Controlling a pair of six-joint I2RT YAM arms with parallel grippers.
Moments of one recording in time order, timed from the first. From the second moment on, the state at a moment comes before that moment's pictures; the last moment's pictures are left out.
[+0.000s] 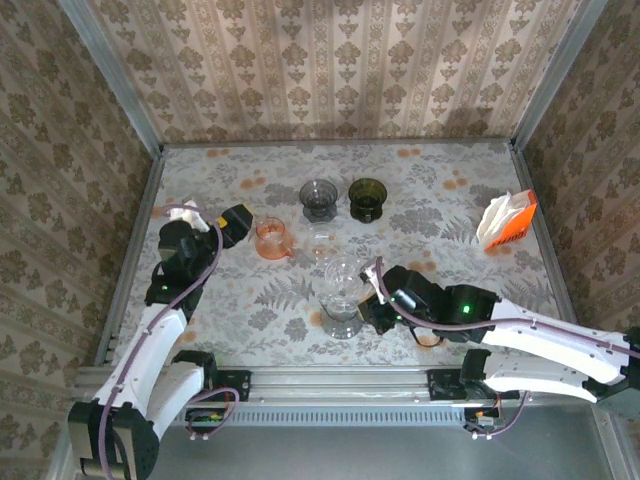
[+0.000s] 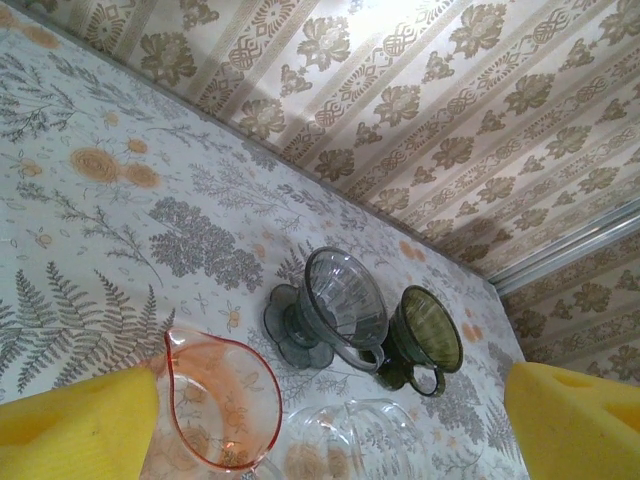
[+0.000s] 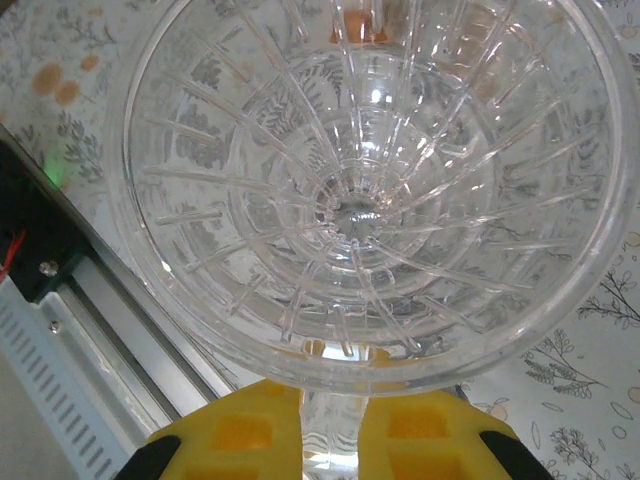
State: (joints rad) left arm -0.18 0.84 0.56 0.05 0.26 -0.70; right arm 1.11 0.95 0.82 -0.69 0.14 0.46
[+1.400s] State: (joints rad) left arm -0.20 0.84 0.56 0.03 0.26 -0.70; right arm 1.24 1.03 0.86 -0.75 0.31 0.47
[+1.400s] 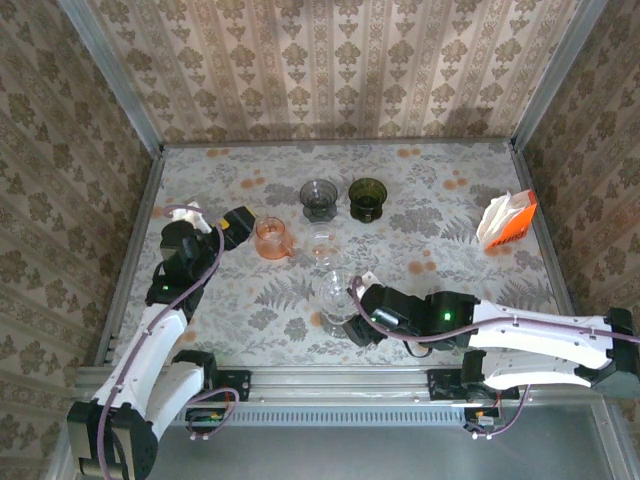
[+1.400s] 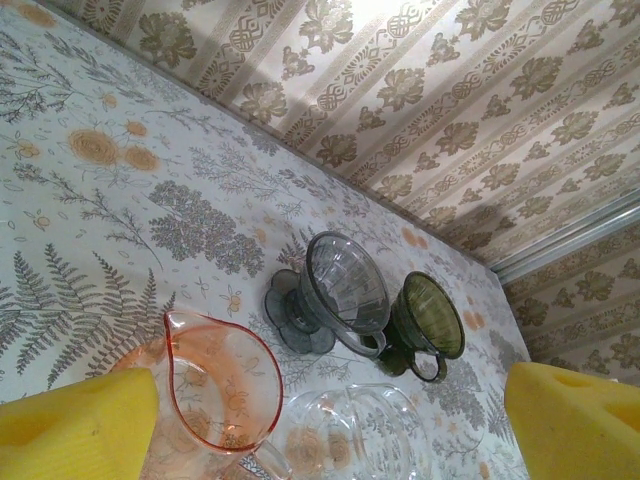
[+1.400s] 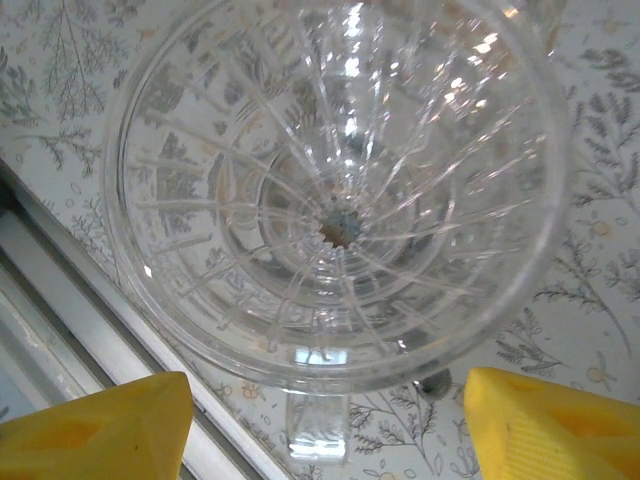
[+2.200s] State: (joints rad) left arm -0.20 0.88 0.48 0.10 0.30 -0.74; right arm 0.47 1.00 1.05 -0.93 0.55 0.68
